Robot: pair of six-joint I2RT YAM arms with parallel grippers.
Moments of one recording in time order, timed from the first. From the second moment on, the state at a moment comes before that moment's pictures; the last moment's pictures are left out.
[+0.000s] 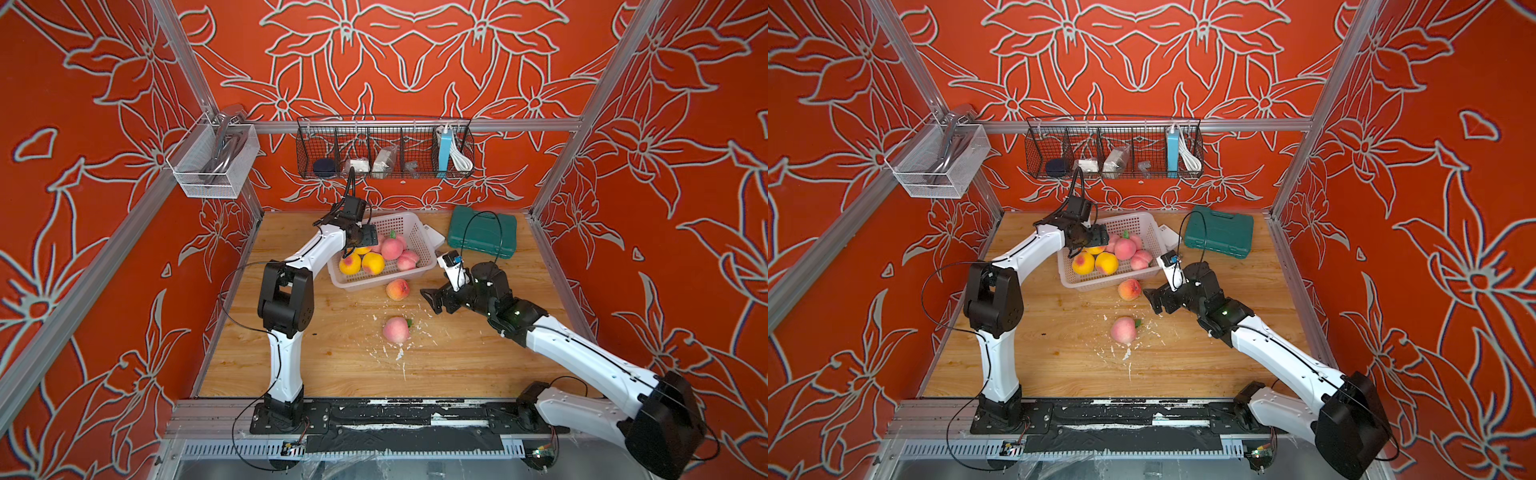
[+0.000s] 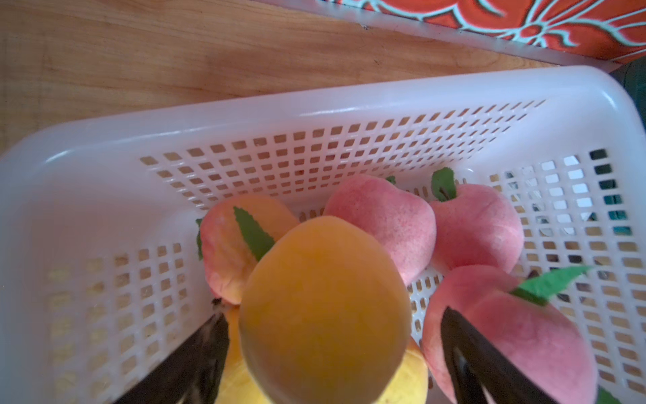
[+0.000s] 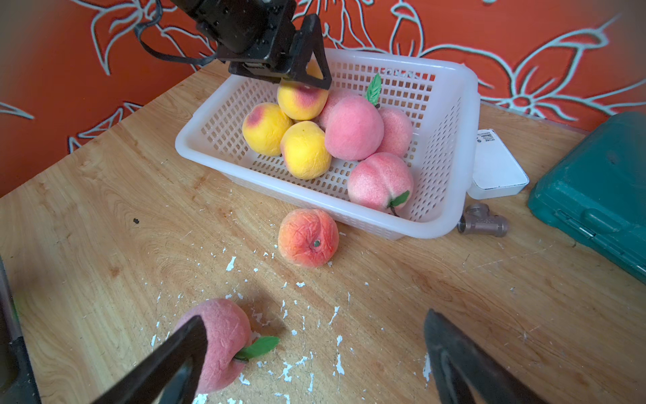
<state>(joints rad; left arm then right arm) -0.26 2.01 1.72 -0.63 -0.06 -0.40 0.65 1.10 0.75 -0.15 -0.14 0.06</state>
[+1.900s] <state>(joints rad) -0.47 0.76 0.77 -0.80 0.11 -0.64 0.92 1.37 0.79 -0.22 -0.10 0.31</state>
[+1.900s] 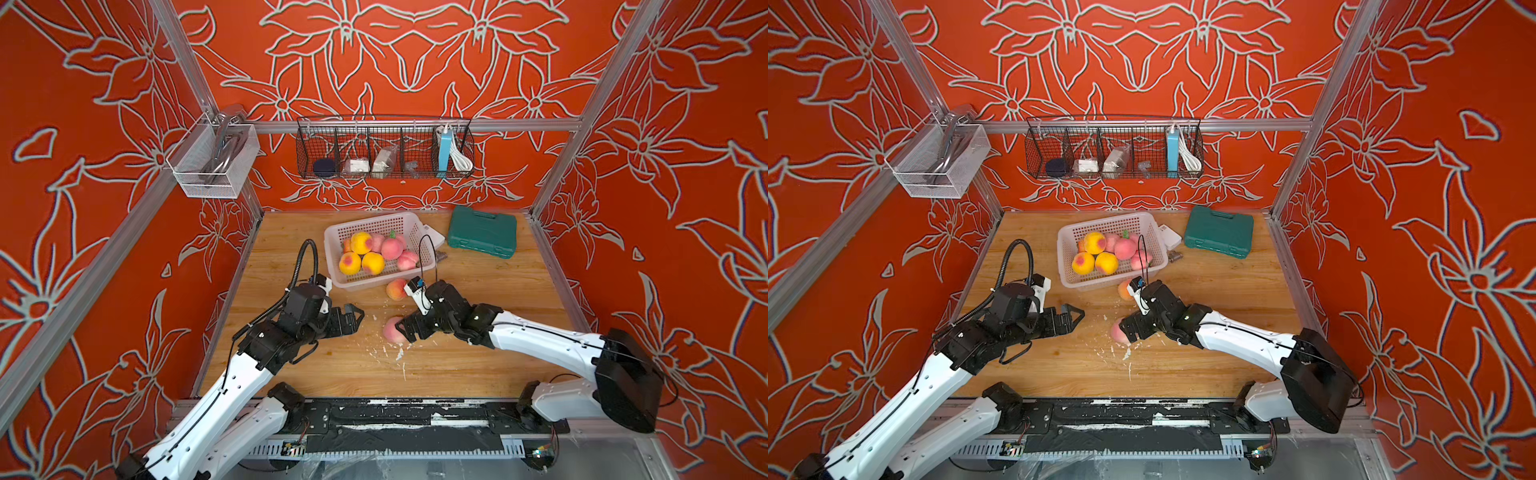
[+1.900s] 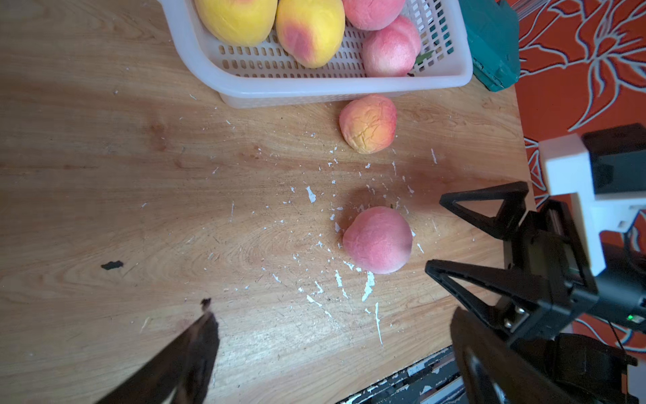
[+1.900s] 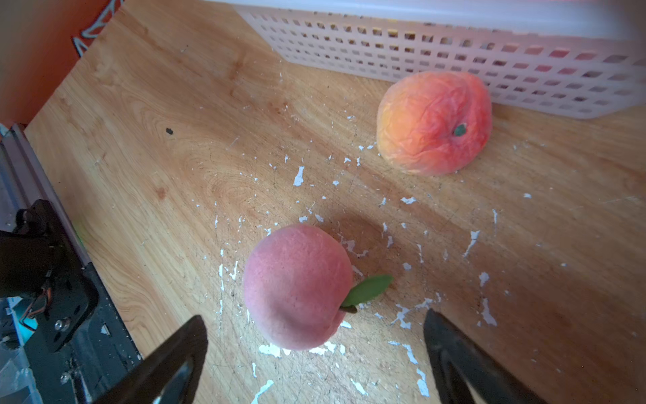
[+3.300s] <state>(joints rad) -0.47 0.73 0.72 -0.79 0.12 -0.66 0.95 1.63 0.86 -0.17 -0.18 0.30</state>
